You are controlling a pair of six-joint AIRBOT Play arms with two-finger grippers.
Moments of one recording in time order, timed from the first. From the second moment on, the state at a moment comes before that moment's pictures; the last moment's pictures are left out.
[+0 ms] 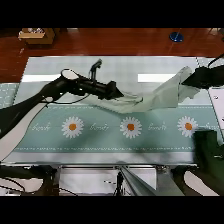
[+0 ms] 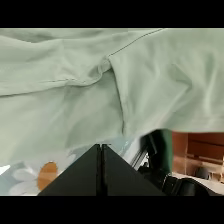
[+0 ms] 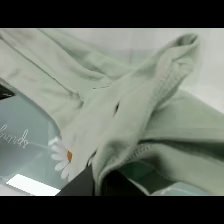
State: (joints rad) left arm -0.44 -1.64 1.22 0.31 -0.99 -1.16; right arm -0.23 -1.10 1.33 -1.02 1.52 1.34
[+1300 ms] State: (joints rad) left arm -0.11 -1.41 1.22 0.25 -1.19 -1.05; right arm 0.25 -1.07 1.32 -1.15 1.30 1.54
